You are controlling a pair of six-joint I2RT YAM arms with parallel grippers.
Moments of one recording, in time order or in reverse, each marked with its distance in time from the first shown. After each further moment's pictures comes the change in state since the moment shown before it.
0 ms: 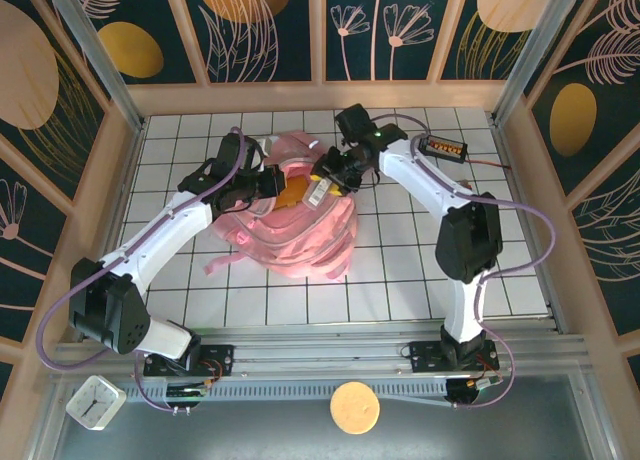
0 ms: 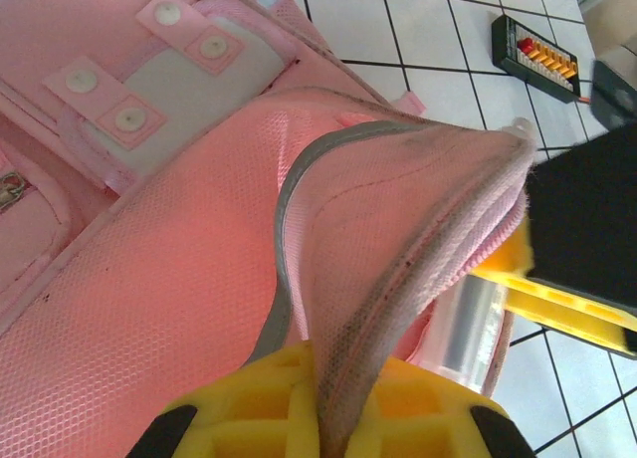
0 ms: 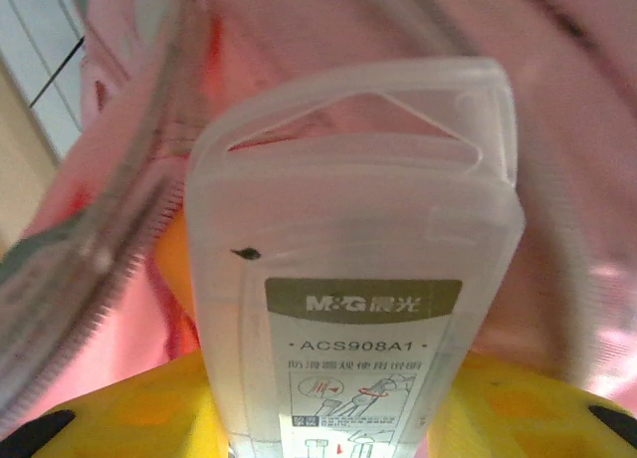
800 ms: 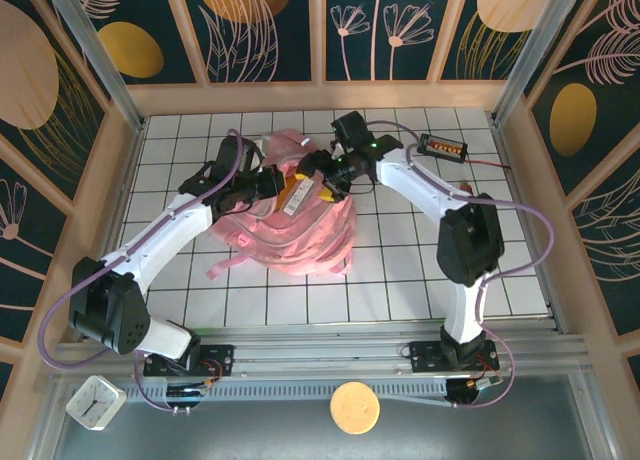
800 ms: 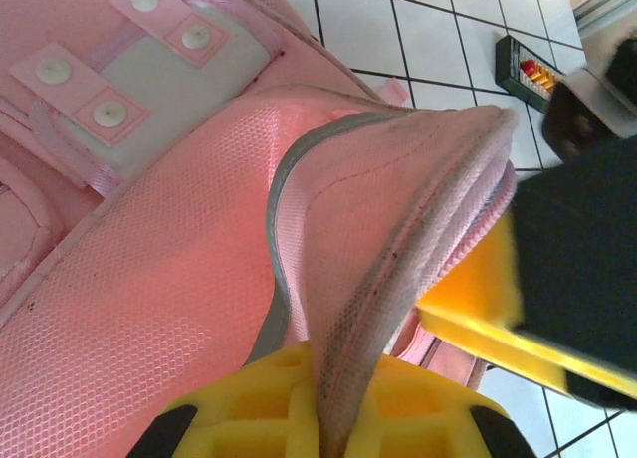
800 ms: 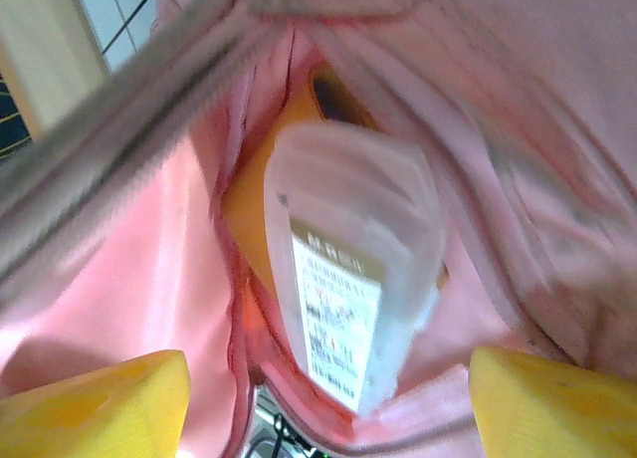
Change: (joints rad) left arm 0.009 0.000 -0.040 0.056 0.000 -0.058; right arm 0.012 -0.071 -0.166 0.214 -0.112 0.011
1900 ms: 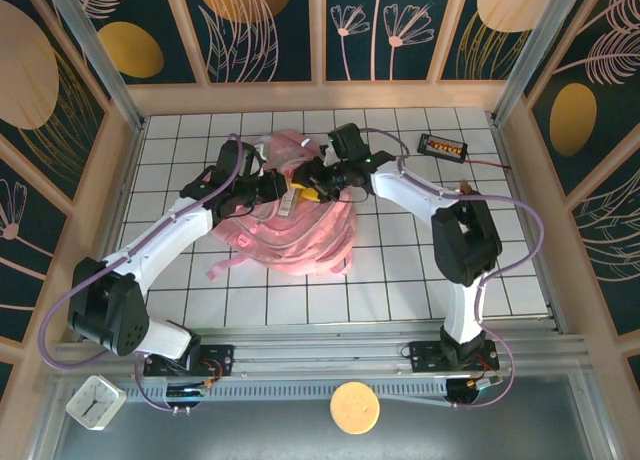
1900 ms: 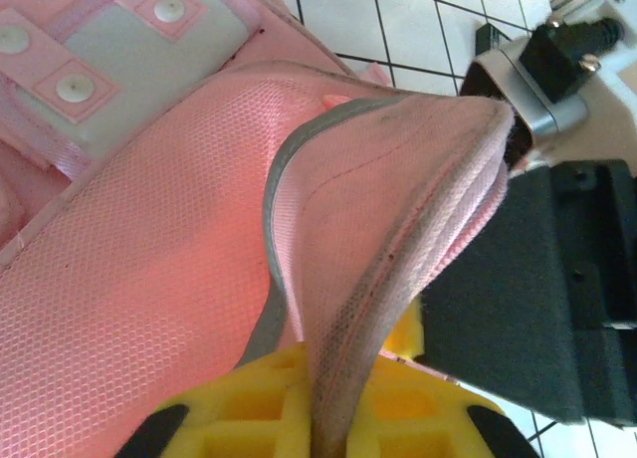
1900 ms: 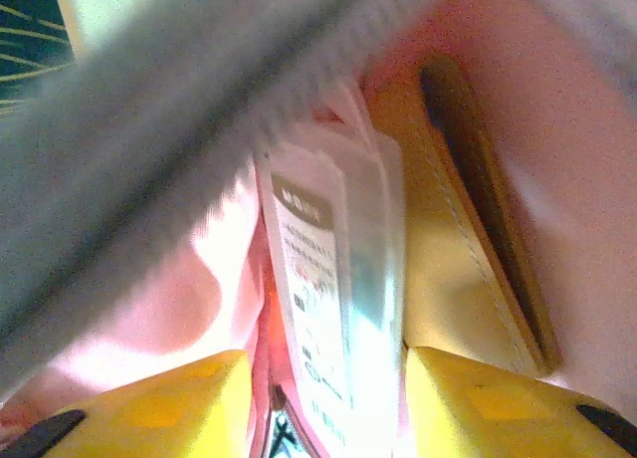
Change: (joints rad) left arm 0.000 -0.010 -0.052 0.058 0.054 -0.024; right arm 0.022 0.019 -0.142 0.301 -0.093 -0.022
